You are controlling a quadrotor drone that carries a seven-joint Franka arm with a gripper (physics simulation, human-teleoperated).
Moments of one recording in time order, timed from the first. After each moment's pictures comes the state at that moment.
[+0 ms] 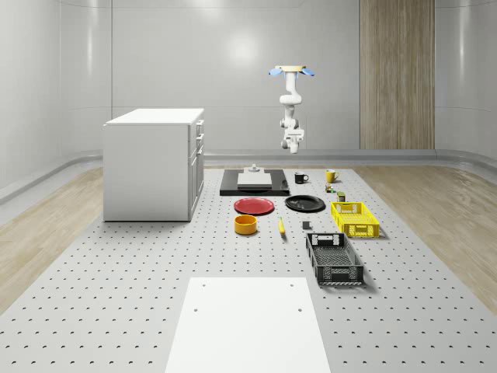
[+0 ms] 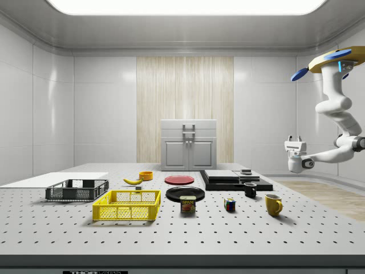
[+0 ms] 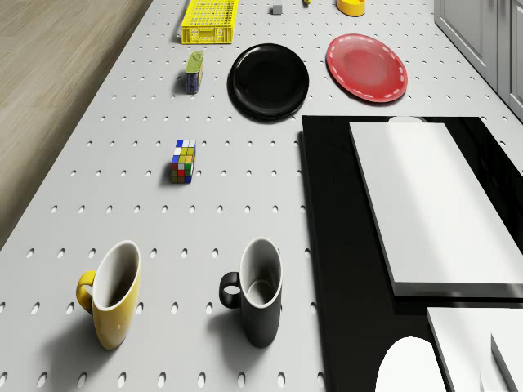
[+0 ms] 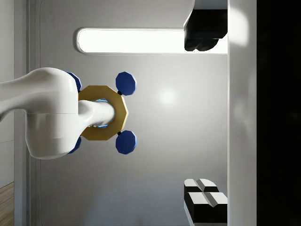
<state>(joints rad) -0.01 -0.71 0.00 -2.06 0.00 1.37 0.78</state>
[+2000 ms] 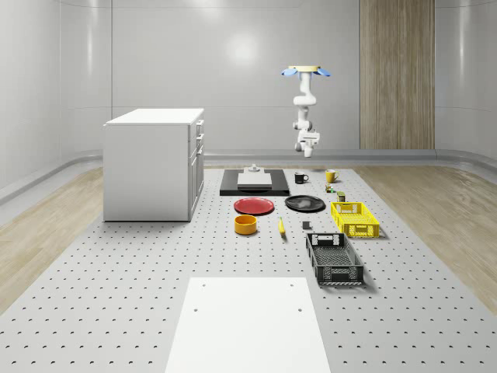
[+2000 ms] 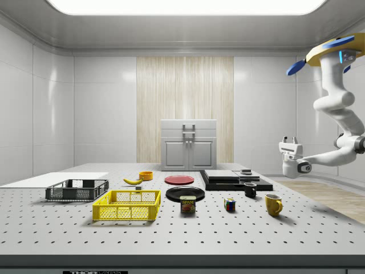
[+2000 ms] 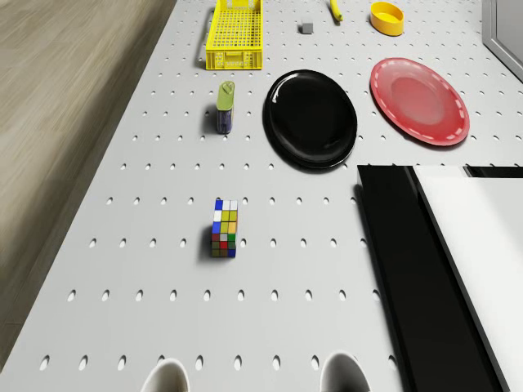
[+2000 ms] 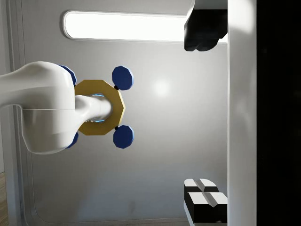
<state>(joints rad) -0.02 -0.72 0.04 -2.06 -0.04 1.39 0.79</state>
